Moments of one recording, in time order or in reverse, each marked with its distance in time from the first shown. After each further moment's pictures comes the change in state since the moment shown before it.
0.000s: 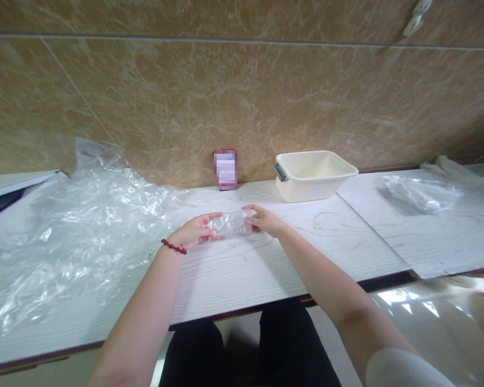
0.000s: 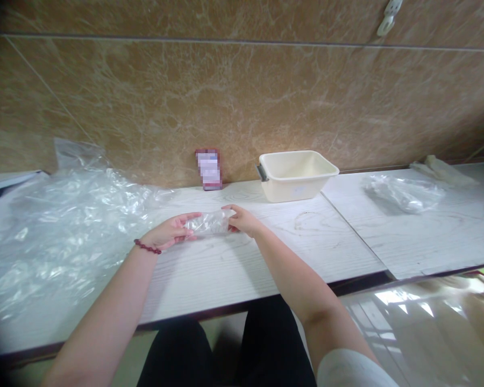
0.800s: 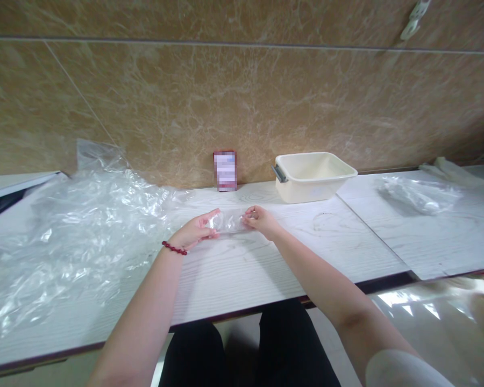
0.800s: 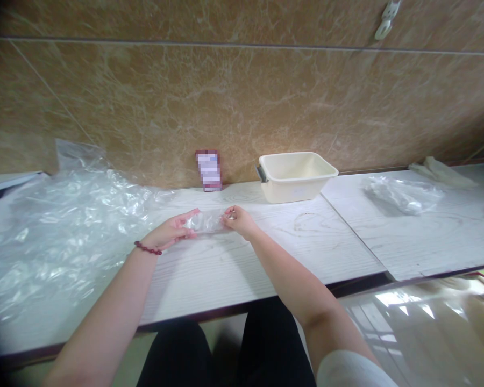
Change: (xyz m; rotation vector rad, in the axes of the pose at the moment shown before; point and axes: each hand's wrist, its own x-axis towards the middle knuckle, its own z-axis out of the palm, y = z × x) left_hand 0.000 0.002 0.006 0.044 0.083 0.067; right_hand 0.008 0.008 0.014 0.235 0.161 -0.049
